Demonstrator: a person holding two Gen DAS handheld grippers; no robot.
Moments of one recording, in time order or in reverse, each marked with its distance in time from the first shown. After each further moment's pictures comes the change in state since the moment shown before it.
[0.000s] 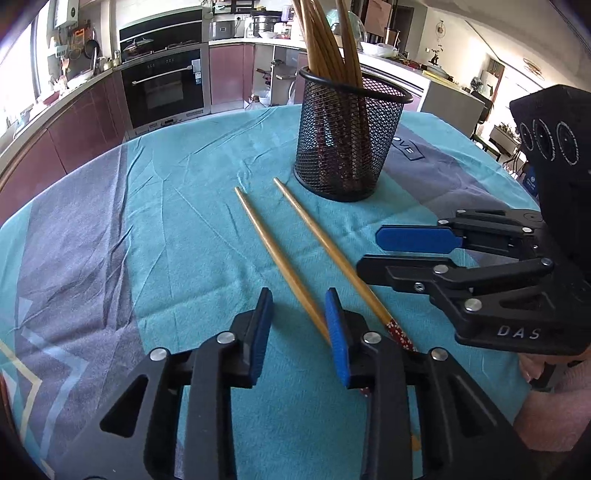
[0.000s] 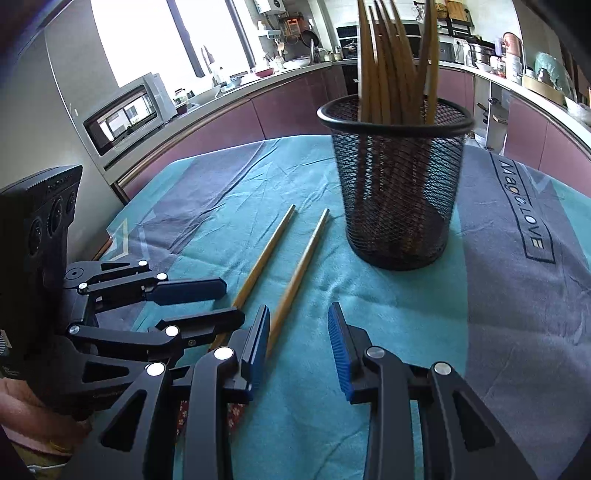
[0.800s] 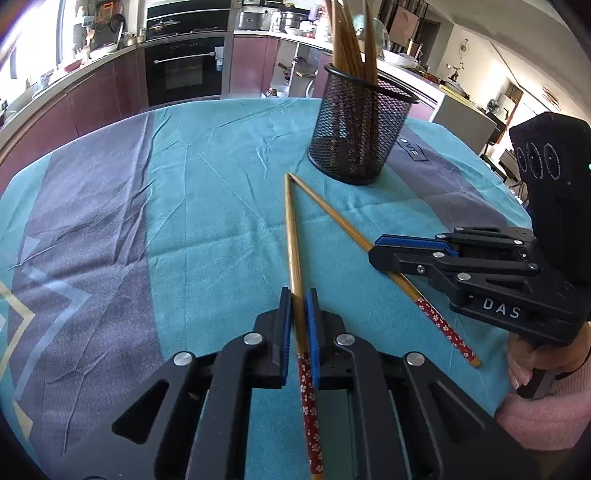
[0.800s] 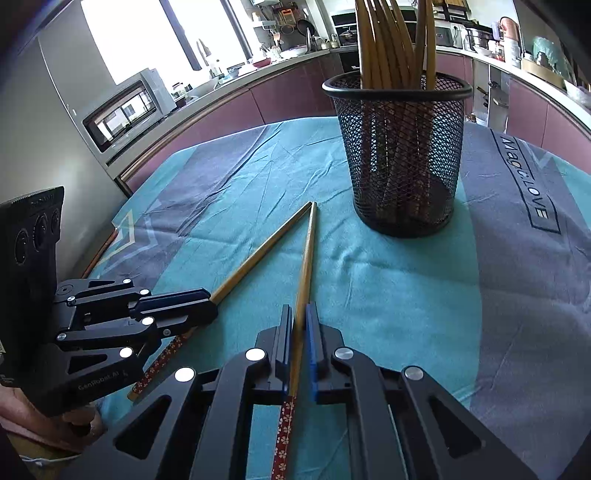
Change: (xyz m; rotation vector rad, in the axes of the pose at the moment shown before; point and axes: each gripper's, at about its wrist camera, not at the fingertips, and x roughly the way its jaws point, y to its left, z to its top) left arm -0.019 0.004 -0.030 -0.116 0.006 -0.013; right arm -0.006 0.001 -0.017 0.037 0.052 0.021
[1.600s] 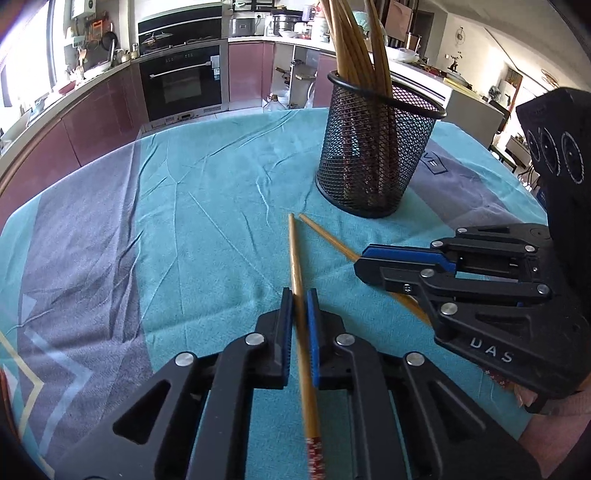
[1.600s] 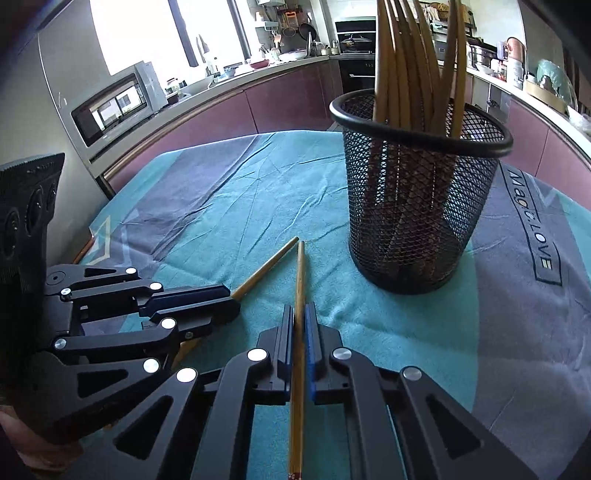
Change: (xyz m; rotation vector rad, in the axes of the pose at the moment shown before) left arm 0.026 -0.001 0.039 0.054 -0.013 0.066; right arm 0.023 0.002 0.029 -0.049 -0.023 -0.067
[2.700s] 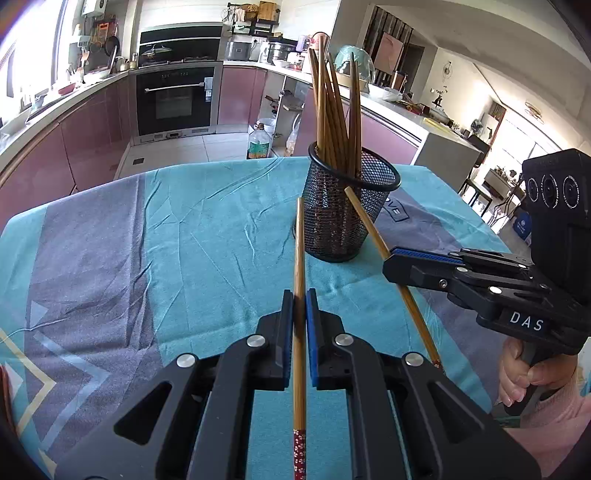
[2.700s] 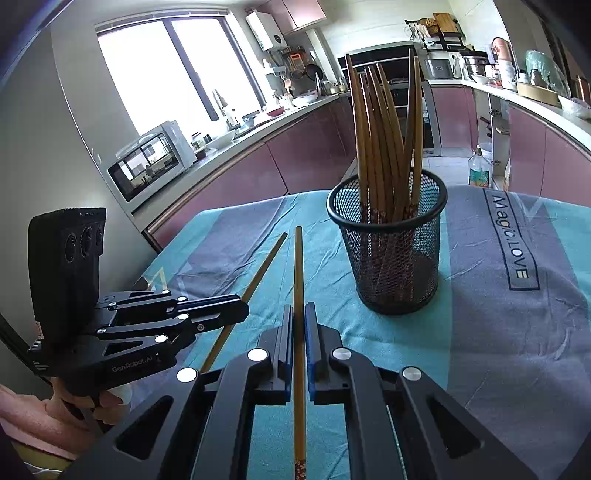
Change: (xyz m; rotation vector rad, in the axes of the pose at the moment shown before) left arm -0.054 0.002 0.009 -0.052 -0.120 -0.110; right arm -0.070 -0.015 0.003 0.077 -0.177 0.149
